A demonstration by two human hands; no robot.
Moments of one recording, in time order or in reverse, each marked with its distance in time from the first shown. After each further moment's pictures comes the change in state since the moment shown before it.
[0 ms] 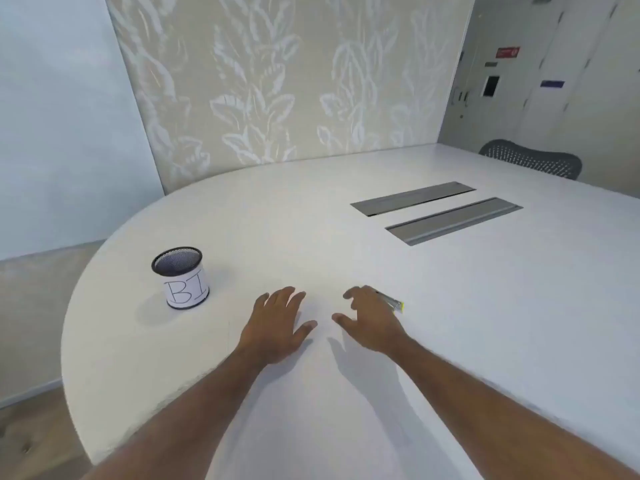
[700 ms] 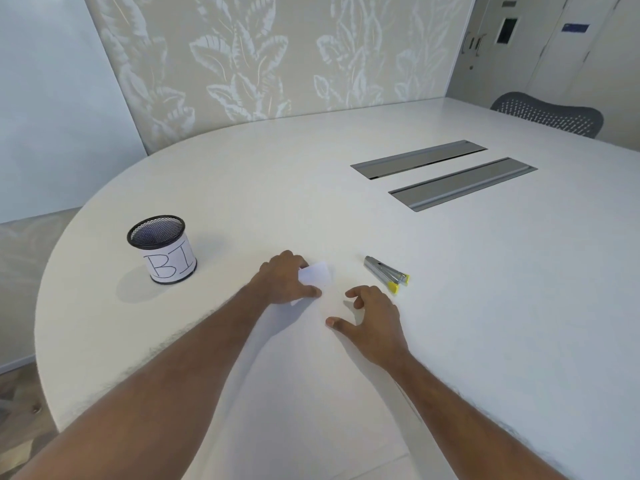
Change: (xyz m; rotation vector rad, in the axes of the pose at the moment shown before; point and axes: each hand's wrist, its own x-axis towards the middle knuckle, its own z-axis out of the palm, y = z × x) left_hand 0.067 -0.005 -0.001 -0.297 -0.273 -0.149; right_hand -0.033 0.016 0.039 0.224 0.093 0.138
